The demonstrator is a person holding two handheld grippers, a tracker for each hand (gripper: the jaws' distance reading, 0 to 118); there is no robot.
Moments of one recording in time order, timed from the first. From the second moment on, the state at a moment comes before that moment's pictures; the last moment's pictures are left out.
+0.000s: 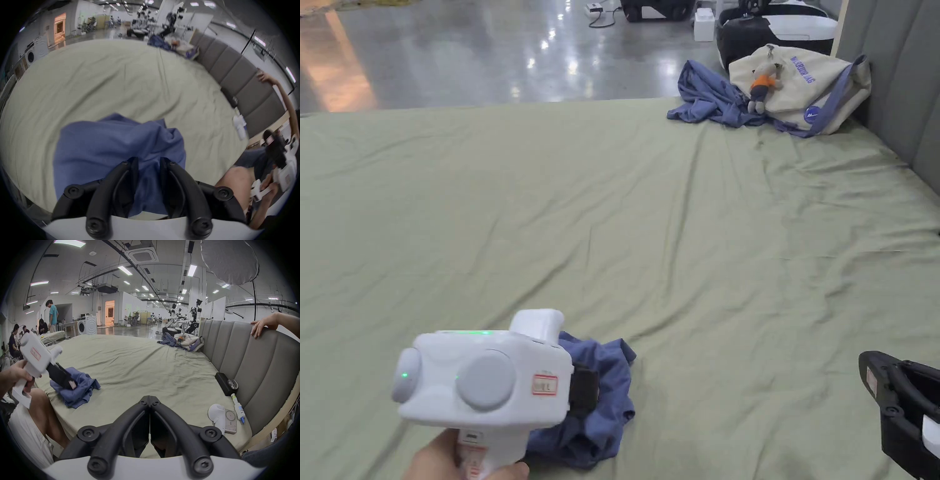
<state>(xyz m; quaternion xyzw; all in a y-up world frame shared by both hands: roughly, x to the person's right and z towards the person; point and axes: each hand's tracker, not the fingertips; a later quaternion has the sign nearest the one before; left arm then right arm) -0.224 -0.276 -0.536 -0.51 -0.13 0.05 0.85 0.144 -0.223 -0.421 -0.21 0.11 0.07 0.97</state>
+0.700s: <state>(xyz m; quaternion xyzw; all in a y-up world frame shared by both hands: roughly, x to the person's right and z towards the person) -0.361 -0.165 -0.356 -0.10 0.05 0.02 0.99 0.153 -0.185 -0.391 -0.08 0.06 0.03 0.99</state>
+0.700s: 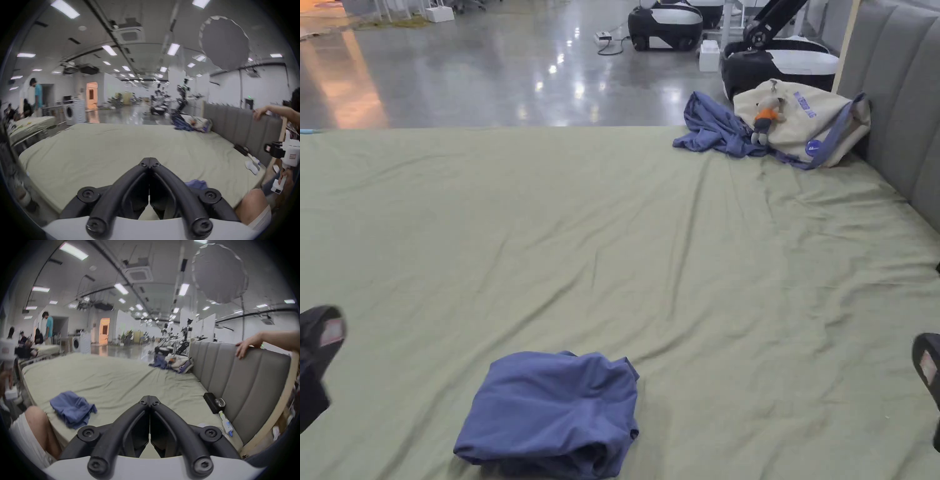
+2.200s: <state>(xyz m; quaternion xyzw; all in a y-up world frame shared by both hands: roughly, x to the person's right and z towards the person) -0.345 -0.273 -0.575 -0.54 -0.20 0.19 0.80 -0.020 -0.344 -0.553 -0.42 0.31 -0.21 0.82</state>
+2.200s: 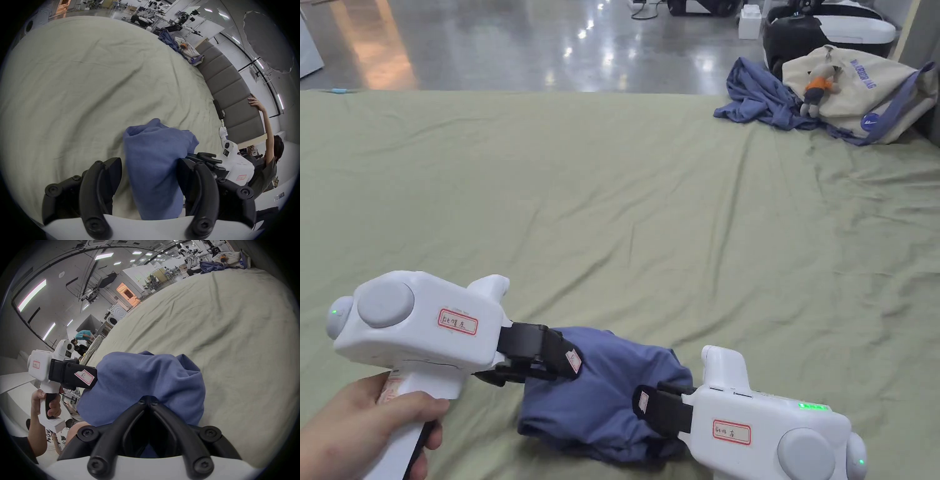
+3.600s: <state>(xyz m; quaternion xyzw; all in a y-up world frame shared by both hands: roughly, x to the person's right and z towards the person) -0.823 -0.226 -0.539 -0.52 0.02 0.28 0.81 0.037 -0.217 -0.472 -0.23 0.09 0.10 0.96</state>
